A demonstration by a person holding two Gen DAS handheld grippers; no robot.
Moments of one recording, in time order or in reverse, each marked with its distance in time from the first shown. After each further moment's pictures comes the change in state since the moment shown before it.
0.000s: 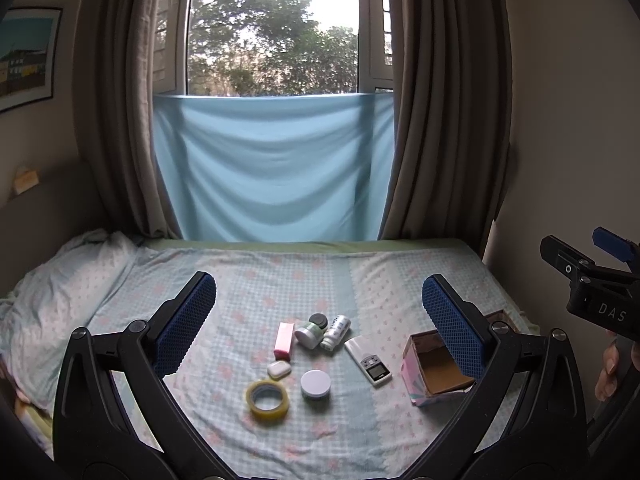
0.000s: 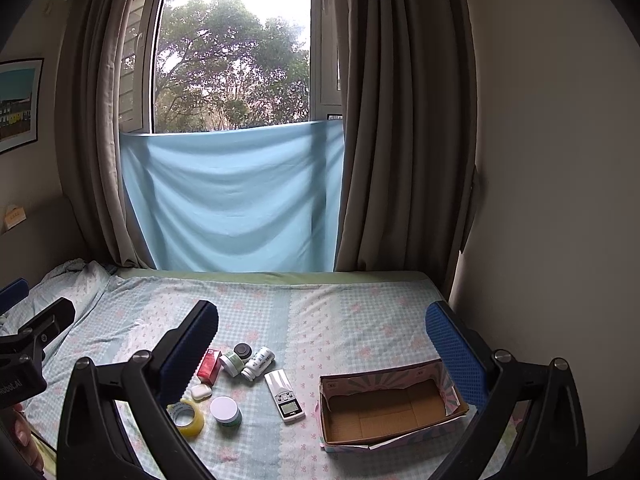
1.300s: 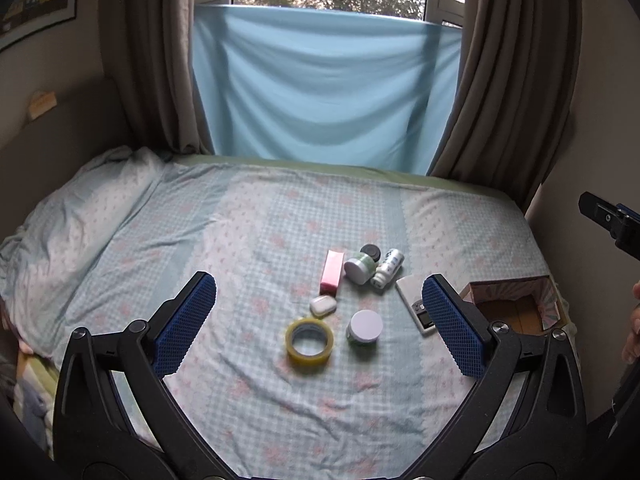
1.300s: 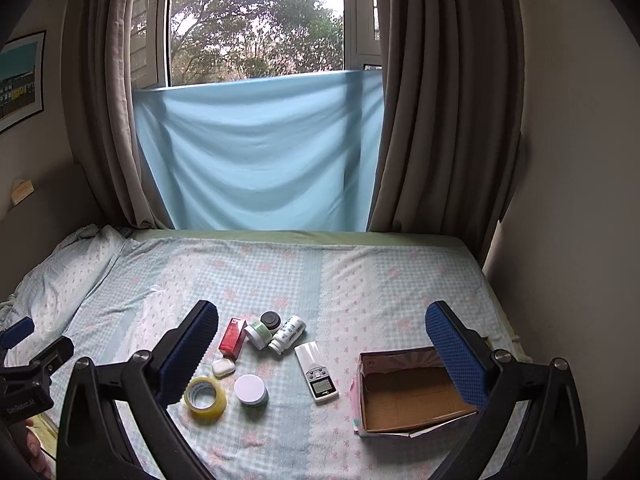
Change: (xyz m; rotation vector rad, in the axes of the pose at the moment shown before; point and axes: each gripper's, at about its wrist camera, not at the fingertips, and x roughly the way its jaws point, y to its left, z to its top) left arm 0.084 0.107 -0.065 -0.120 0.289 0.100; right arm 0.097 0.056 -0.011 -0.032 0.210 0.103
